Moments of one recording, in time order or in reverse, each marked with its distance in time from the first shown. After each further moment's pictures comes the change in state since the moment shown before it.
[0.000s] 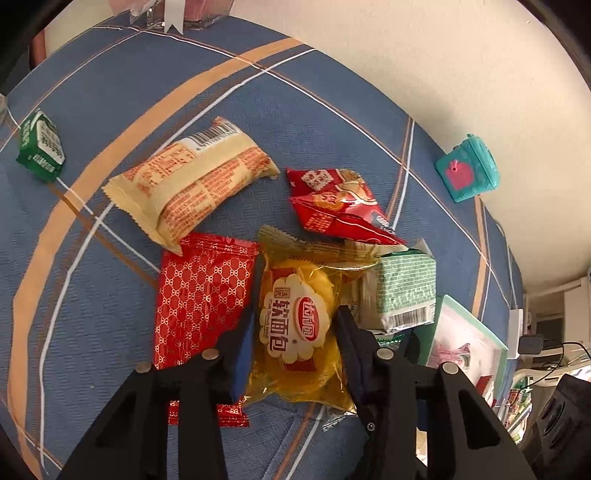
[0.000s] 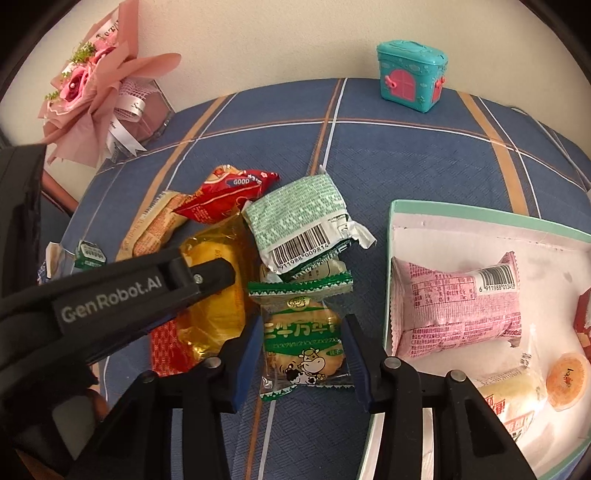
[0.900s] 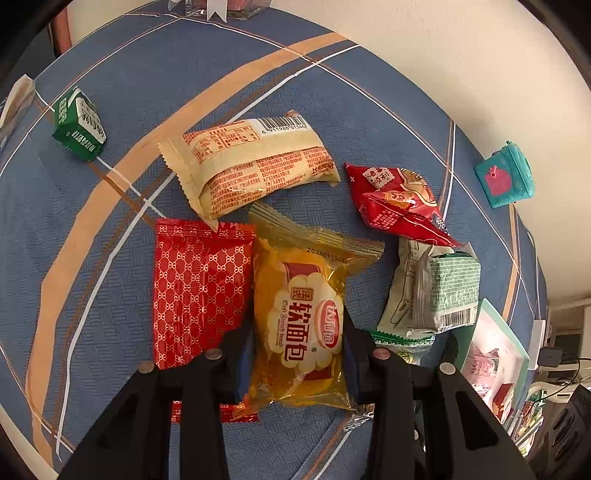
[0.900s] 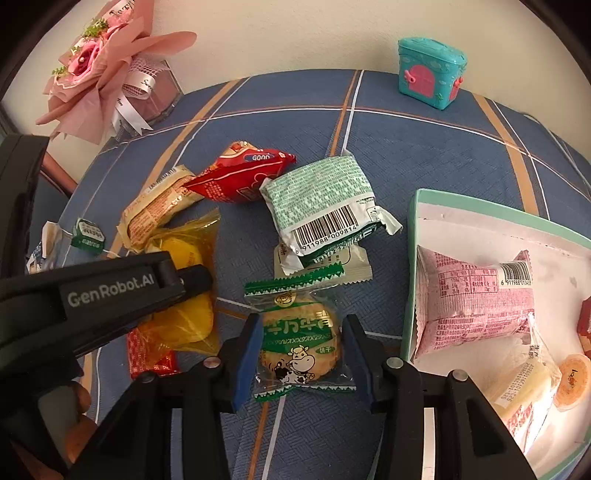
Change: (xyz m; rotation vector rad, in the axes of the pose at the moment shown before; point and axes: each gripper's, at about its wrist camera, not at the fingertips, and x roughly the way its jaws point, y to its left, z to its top) left arm 0.005 0.019 -0.002 -0.060 0.027 0.105; right arm 0.011 0.017 -0.004 -0.043 0.031 -0.015
